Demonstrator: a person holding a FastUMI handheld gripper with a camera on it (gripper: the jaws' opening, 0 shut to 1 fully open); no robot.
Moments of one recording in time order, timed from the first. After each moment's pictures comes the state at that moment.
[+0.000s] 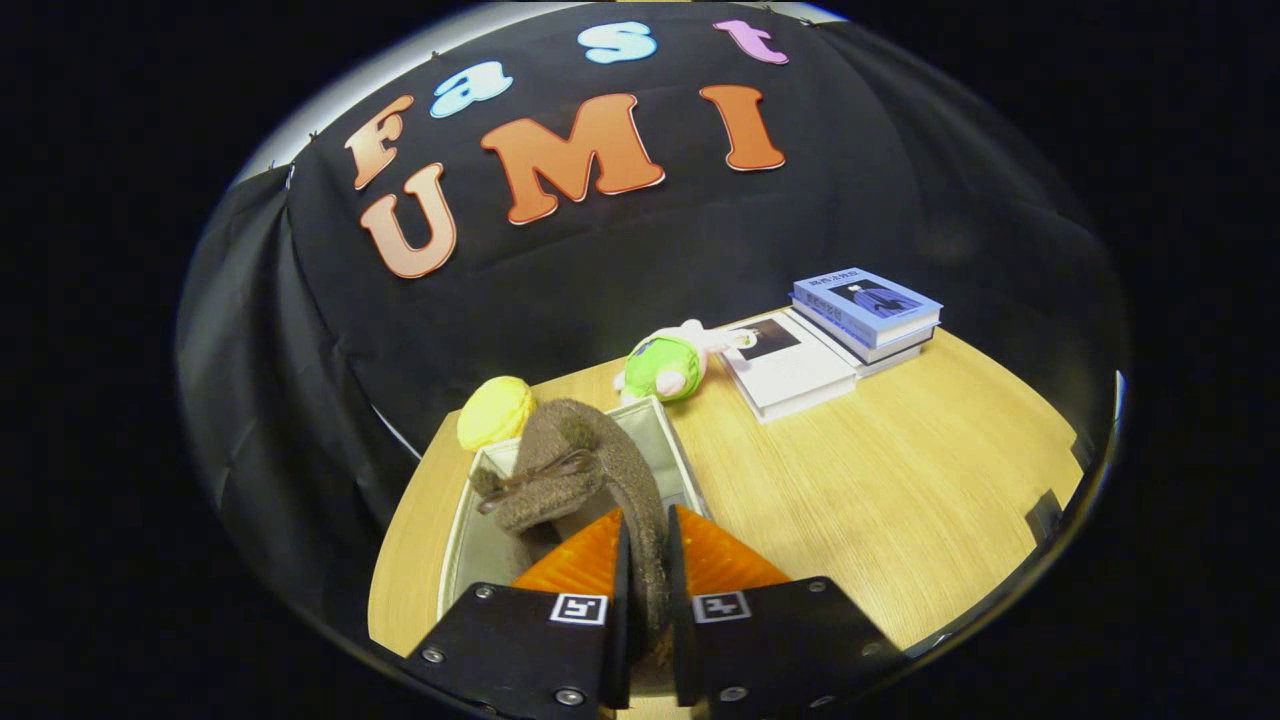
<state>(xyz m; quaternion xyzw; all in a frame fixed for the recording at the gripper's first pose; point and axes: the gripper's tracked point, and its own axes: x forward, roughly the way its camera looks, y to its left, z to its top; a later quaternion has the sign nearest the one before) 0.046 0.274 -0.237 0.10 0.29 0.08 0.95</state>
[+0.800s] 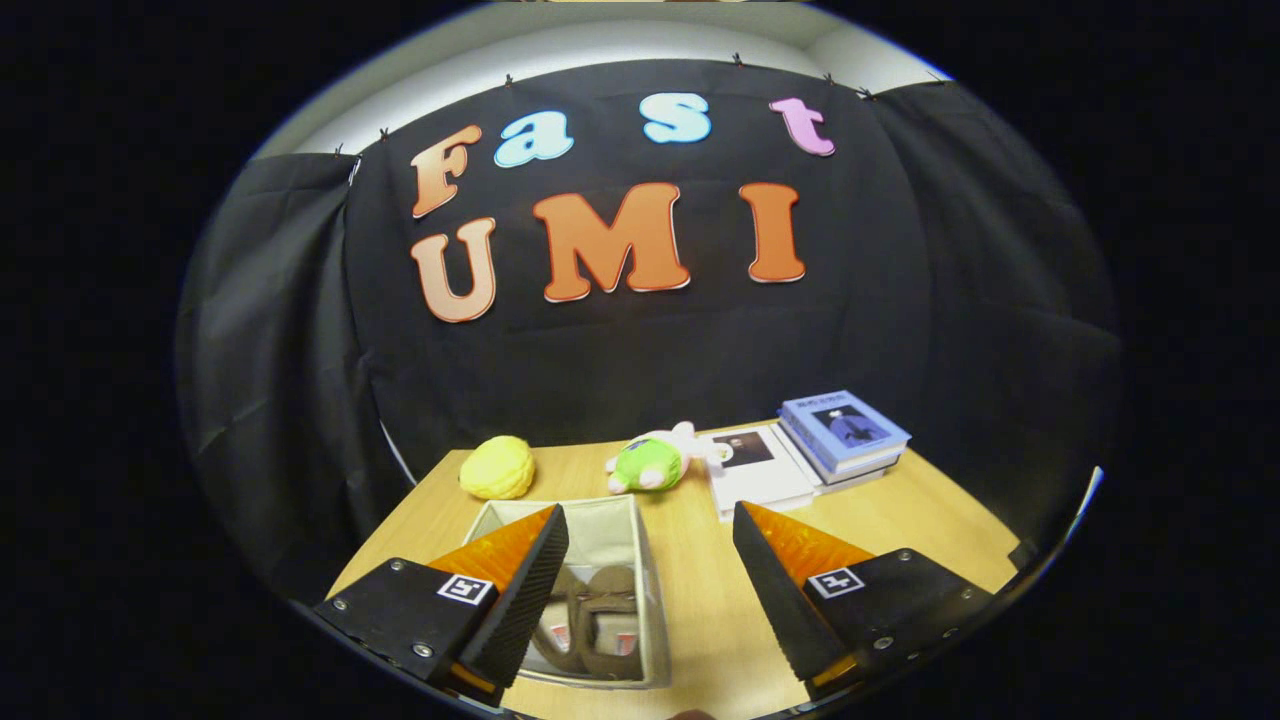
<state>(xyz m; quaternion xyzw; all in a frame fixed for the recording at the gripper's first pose) 0.047 0.195 -0.126 0.02 0.15 0.07 0.99</state>
